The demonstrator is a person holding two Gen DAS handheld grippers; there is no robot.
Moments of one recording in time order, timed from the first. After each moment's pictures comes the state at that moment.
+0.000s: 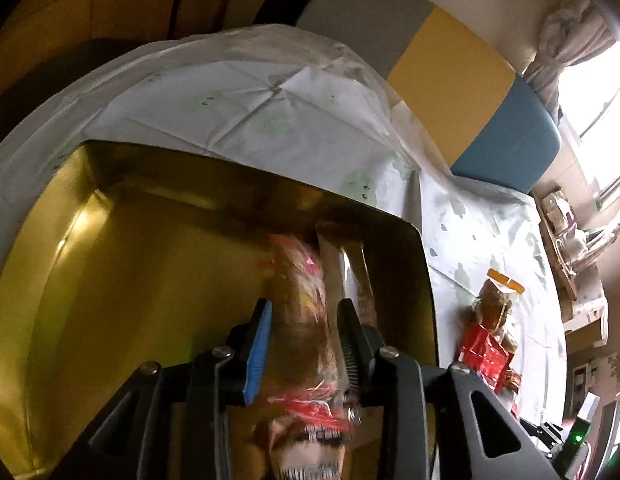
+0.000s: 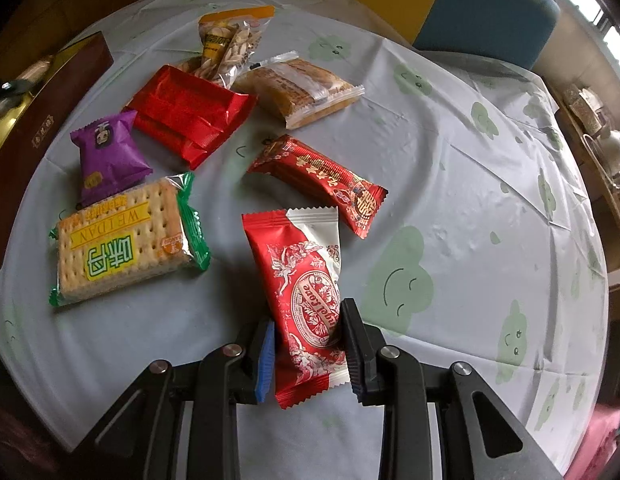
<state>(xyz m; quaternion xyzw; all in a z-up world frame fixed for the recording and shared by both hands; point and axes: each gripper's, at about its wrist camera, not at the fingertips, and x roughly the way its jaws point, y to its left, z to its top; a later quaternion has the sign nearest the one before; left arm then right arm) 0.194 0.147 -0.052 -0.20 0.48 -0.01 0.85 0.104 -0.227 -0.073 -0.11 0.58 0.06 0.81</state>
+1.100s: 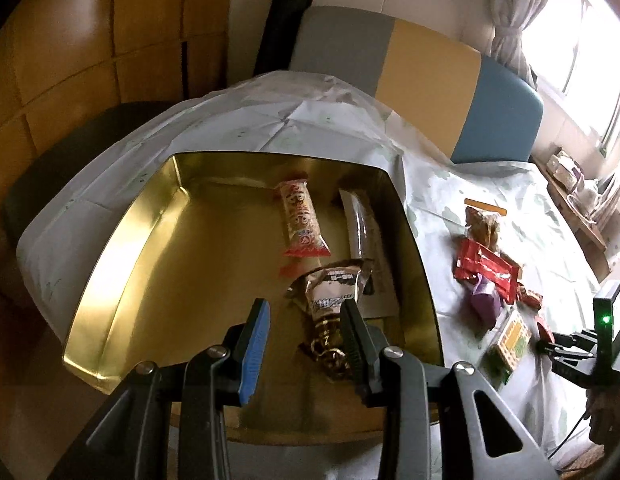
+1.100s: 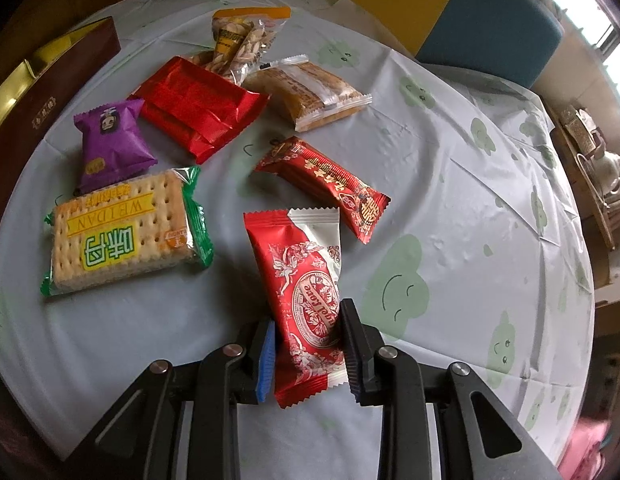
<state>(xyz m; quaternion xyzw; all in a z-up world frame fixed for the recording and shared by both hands) 0.049 0.116 -0.014 -0.09 0.42 0.04 0.90 0.095 -0.215 -0.071 -0.15 0.57 0.06 0.81</state>
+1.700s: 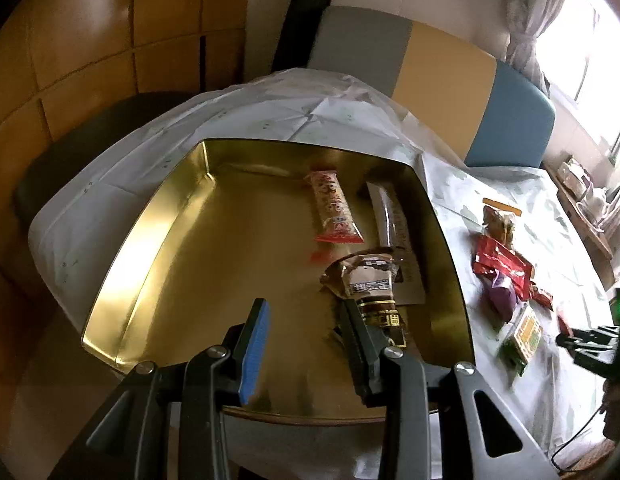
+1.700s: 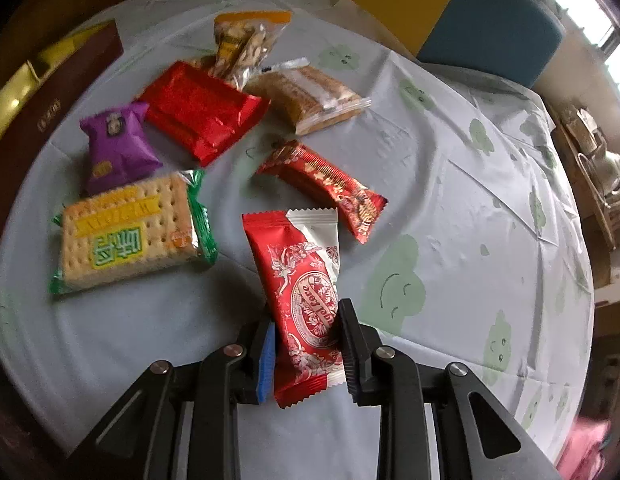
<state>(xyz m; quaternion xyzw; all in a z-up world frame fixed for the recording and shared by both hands) 0.036 0.139 -0.023 -0.10 0.42 0.06 0.90 0.085 -0.216 -0.047 -0.14 0.57 0.06 0.81</state>
